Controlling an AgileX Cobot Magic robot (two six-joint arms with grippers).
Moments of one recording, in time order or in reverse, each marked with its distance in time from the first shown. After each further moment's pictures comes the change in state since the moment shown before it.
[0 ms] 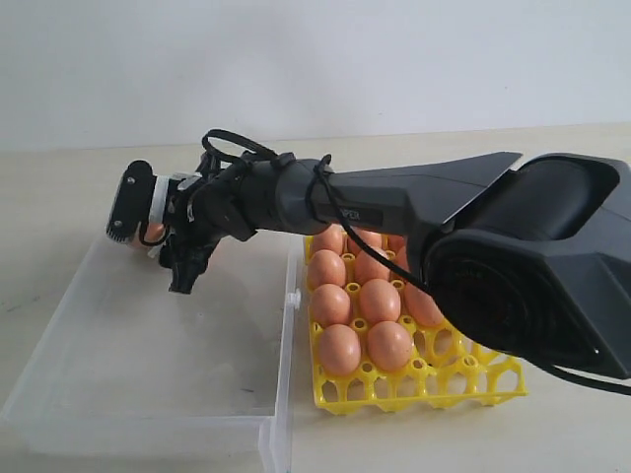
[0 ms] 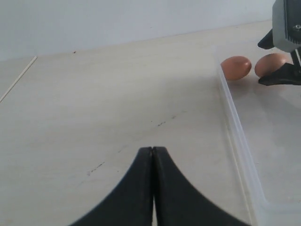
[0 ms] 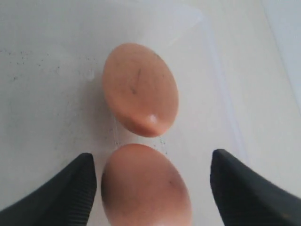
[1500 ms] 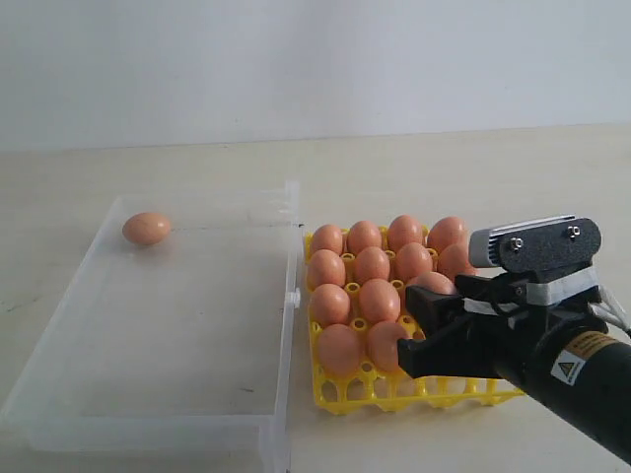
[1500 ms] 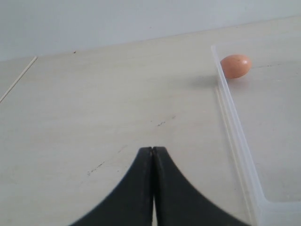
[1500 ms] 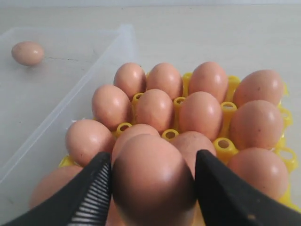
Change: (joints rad) left arm 0.000 0.000 0.000 0.000 0.000 0.000; right arm -0.020 -1.058 1.732 0.631 -0.995 0.541
